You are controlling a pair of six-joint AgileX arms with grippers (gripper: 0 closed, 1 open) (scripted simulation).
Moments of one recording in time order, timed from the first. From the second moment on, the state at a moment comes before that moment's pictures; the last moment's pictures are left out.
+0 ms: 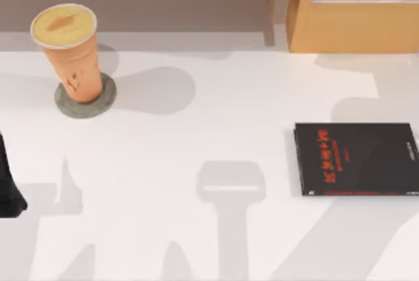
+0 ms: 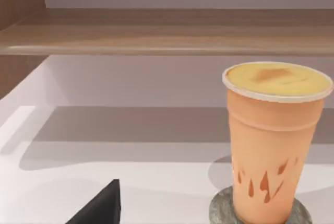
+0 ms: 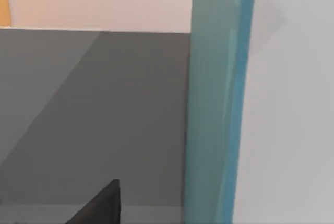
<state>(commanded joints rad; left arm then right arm) 0.00 0.00 0.00 0.00 0.00 0.00 -0.43 2.11 1.56 0.55 -0.40 -0.01</state>
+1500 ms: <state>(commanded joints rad) 0.00 0.00 0.00 0.00 0.00 0.00 -0.43 2.12 1.57 0.55 -0.40 -0.01</state>
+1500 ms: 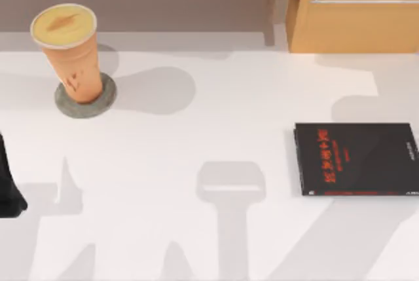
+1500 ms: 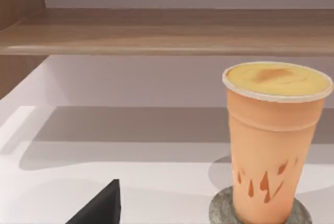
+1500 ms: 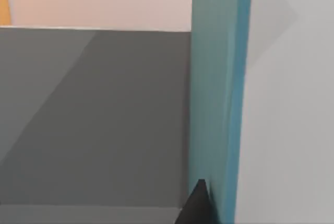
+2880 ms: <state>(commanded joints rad) 0.00 0.00 0.00 0.00 0.00 0.00 -0.24 1.52 1.05 0.71 0.16 0.74</state>
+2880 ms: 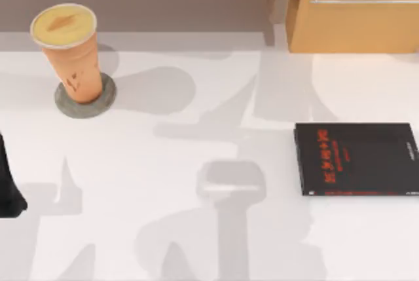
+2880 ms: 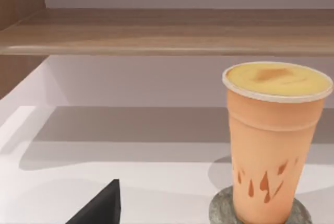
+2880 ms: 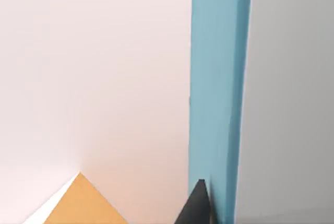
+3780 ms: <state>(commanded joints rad) 0.00 0.00 0.00 0.00 0.00 0.00 0.60 1.53 0.26 0.67 0.56 1.93</state>
